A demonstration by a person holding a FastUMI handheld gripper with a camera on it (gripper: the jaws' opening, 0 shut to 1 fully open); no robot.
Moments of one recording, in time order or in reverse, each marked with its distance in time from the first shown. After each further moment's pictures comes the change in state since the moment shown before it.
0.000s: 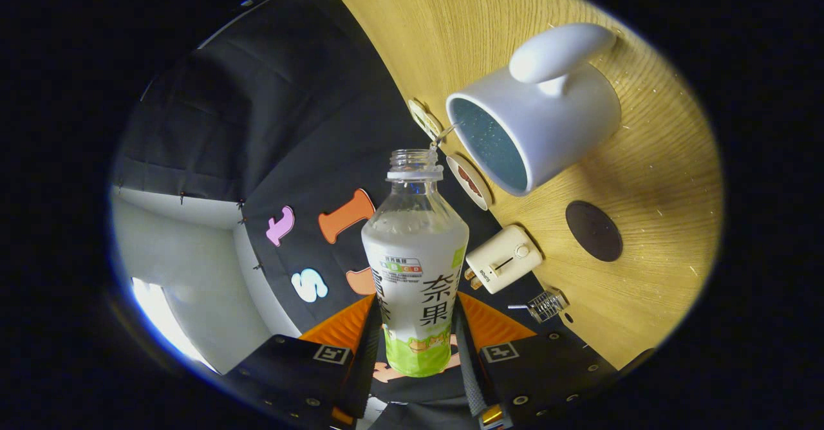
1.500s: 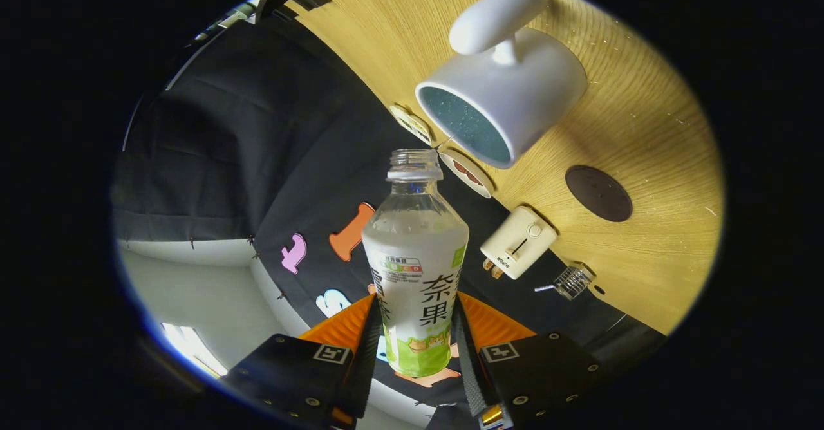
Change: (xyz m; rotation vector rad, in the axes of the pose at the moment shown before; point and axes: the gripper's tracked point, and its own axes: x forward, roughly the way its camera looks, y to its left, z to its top) arm -0.015 0.009 0.002 0.185 -0.028 0.013
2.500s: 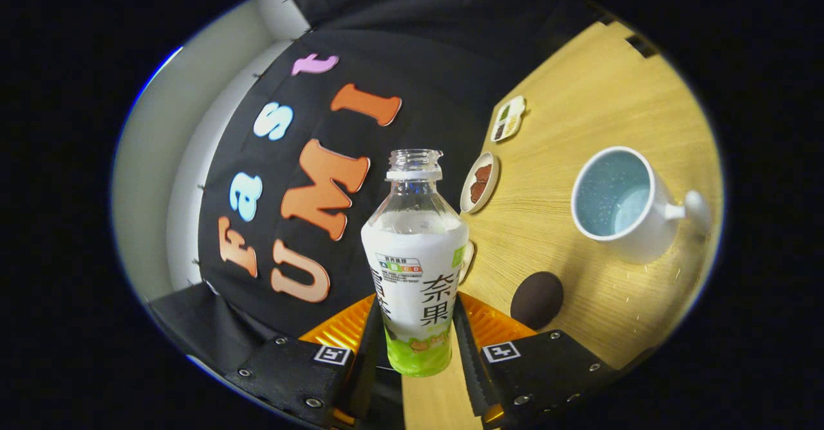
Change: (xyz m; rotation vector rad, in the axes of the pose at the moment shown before) arm 0.005 -0.076 0.008 -1.311 0.237 -0.196
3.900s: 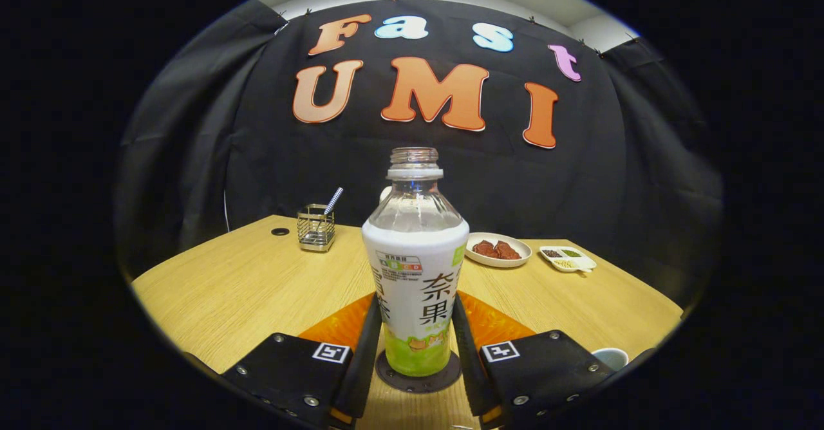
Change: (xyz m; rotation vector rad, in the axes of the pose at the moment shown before) arm 0.042 -0.072 -0.010 -1.154 0.076 -0.063
